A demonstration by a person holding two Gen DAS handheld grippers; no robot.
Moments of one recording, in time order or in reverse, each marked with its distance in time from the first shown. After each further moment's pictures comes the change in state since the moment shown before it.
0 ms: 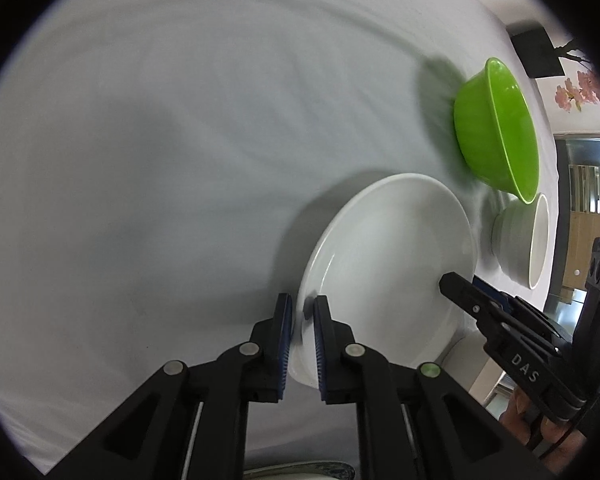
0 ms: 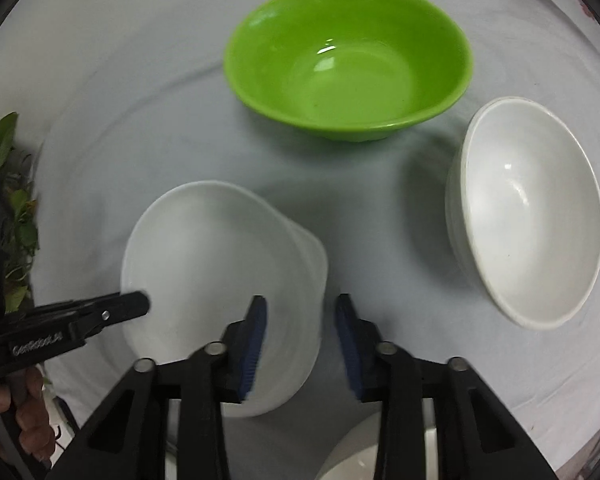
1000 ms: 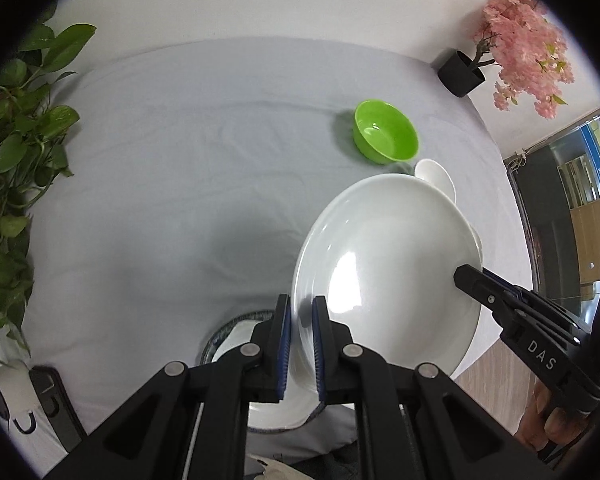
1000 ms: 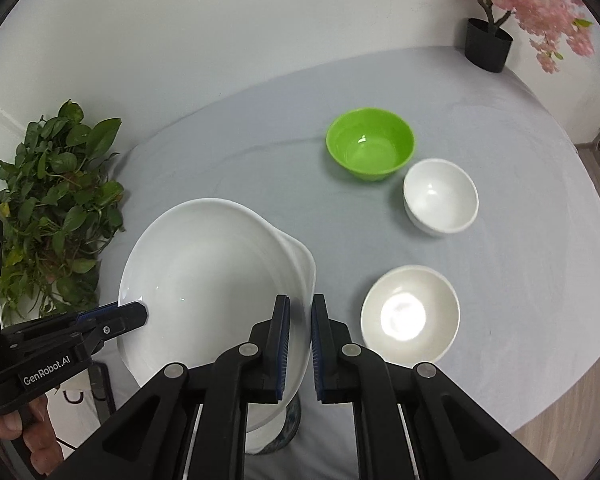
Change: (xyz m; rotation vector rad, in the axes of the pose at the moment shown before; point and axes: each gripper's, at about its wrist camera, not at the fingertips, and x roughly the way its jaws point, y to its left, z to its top) left arm -0.172 -0.064 -0.179 0.082 -0.305 0.095; right arm -0.239 0.057 -0.157 -0.057 -0.251 0.048
